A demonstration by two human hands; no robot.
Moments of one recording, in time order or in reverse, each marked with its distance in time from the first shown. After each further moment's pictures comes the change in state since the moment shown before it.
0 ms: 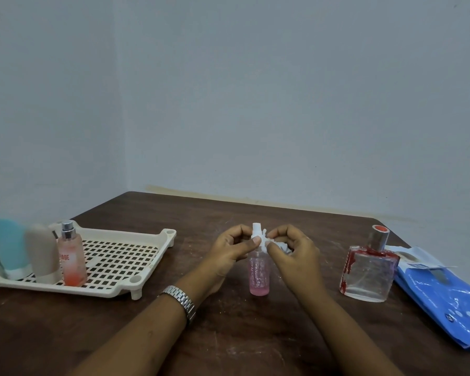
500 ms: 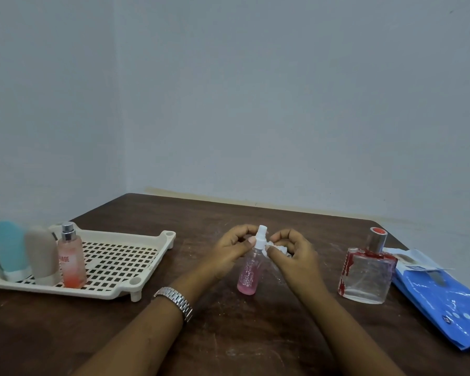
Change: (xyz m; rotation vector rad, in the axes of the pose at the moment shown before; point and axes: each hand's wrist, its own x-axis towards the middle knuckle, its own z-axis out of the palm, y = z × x) left_hand 0.000 0.012 -0.001 0.238 -0.046 0.057; right_hand 0.003 0.005 -0.004 0.080 -0.054 0.089
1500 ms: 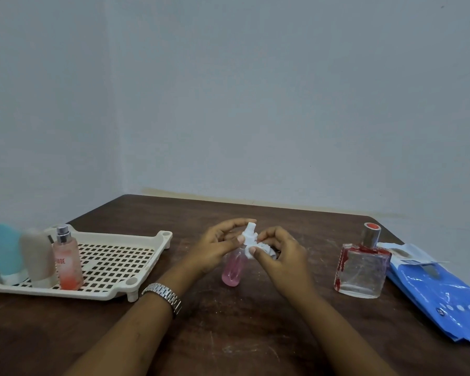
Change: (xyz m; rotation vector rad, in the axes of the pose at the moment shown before) left_hand -0.003 0.005 -0.016 -0.093 -0.042 0.033; right_hand -0.007 -0.001 0.008 -0.122 -0.026 -0.112
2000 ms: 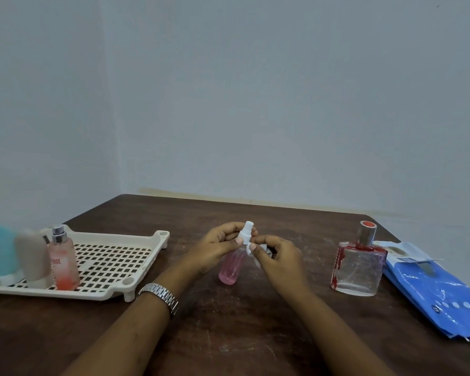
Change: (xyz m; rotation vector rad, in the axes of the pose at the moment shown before) left_hand 0.002 -0.002 0.002 0.016 -0.078 -0.017; right_hand 0.004 0.009 0.005 -0.113 -0.010 0.101
